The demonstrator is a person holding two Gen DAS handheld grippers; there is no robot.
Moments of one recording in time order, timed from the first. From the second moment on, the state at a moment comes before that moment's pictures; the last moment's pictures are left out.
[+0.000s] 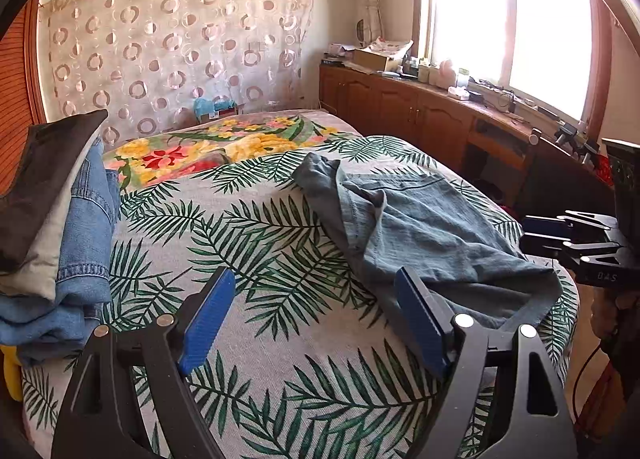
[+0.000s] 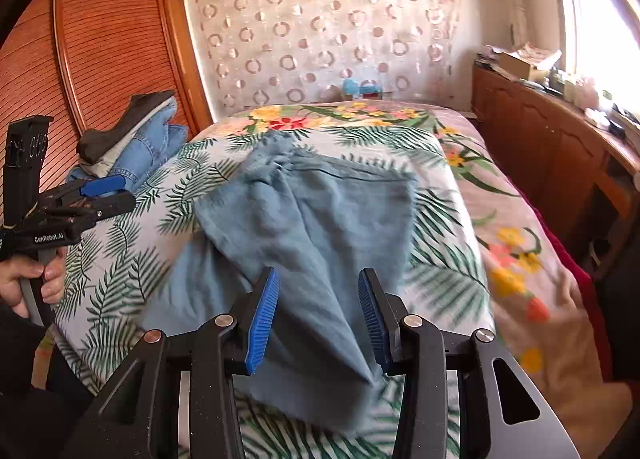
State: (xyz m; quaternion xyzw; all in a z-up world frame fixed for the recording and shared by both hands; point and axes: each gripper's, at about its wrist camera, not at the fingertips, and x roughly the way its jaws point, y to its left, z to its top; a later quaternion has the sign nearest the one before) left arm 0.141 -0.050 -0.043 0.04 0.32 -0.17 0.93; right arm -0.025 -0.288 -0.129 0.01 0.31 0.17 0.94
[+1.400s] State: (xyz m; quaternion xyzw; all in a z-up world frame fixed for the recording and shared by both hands) left arm 0.199 -0.046 -0.055 0.05 0.35 -0.20 0.91; right arm 0.100 -0.215 -0.111 -0.05 0.34 0.29 0.89
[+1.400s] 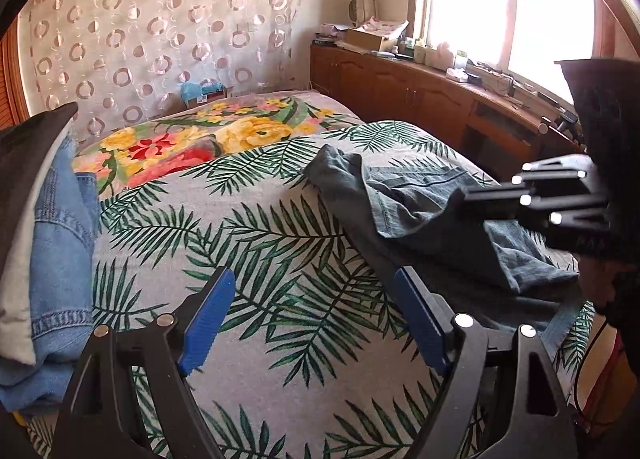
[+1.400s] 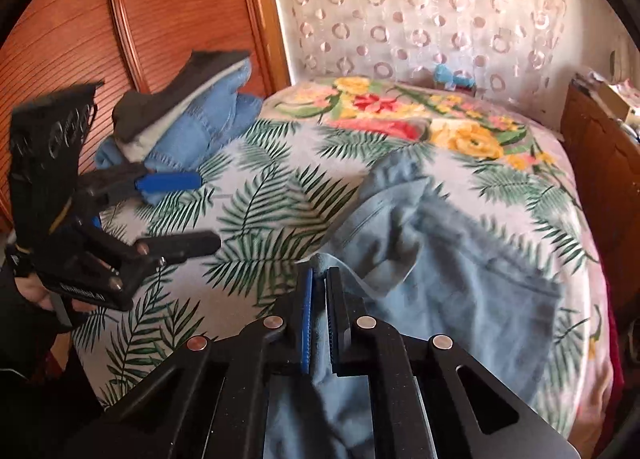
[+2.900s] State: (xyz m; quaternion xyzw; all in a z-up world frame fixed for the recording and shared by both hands) left arm 0.228 -0.099 -0.075 0.07 0.41 -0.23 0.88; right arm 0.171 -0.322 -0.146 -0.03 0.36 0.10 0.93
